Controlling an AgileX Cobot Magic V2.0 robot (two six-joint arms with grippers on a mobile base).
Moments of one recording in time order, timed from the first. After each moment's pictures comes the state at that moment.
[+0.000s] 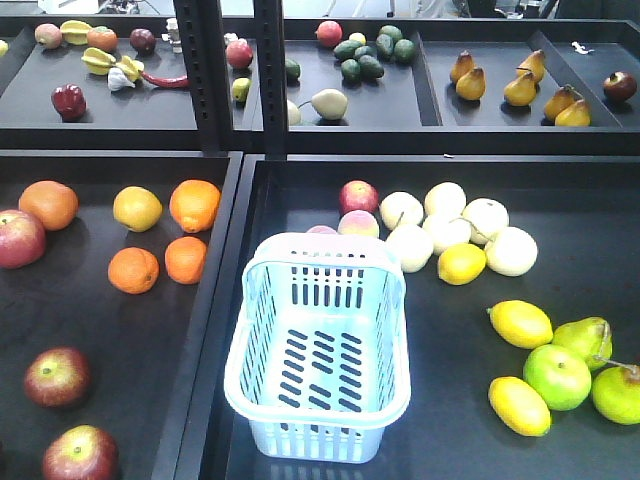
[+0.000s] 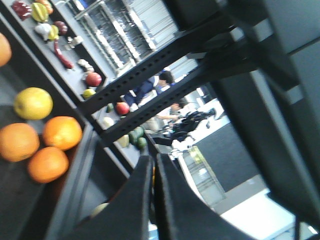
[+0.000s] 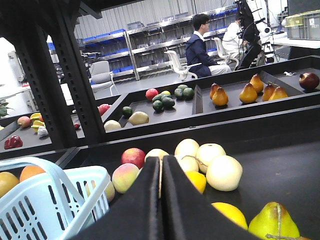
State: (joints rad) left arm 0.00 -0.01 -0.01 -0.76 0.01 -0.27; right arm 0.04 -0.01 0.03 -0.04 0.02 0.21
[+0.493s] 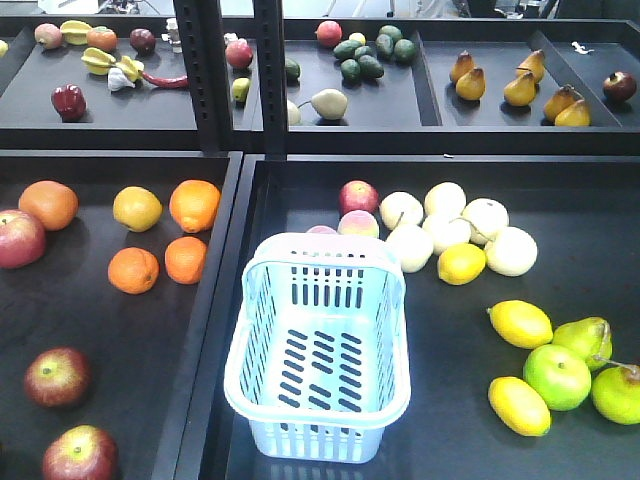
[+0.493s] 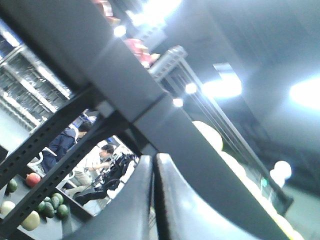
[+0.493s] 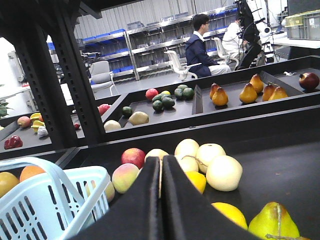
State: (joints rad) left arm -0.01 0.01 -0.45 -0.77 0.11 -0.12; right arm 0.04 -0.01 0.03 -0.04 0.02 0.21
